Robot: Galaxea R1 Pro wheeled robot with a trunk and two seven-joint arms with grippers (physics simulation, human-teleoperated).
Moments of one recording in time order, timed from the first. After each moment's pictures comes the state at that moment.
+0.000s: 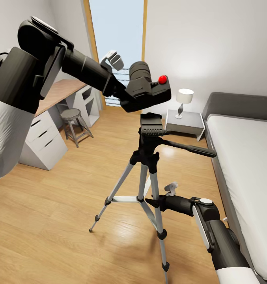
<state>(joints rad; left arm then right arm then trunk) -1.77 0.16 -0.57 -1.11 0.07 1.03 -1.36 -0.48 0.00 -0.03 -1.35 0.09 0.65 0.87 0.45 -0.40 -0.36</state>
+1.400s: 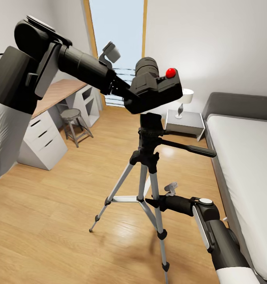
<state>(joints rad) -1.77 0.18 -0.59 -1.14 0.25 1.04 -1.38 -0.48 0.00 -0.03 -1.35 0.09 0.65 0.87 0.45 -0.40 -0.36</state>
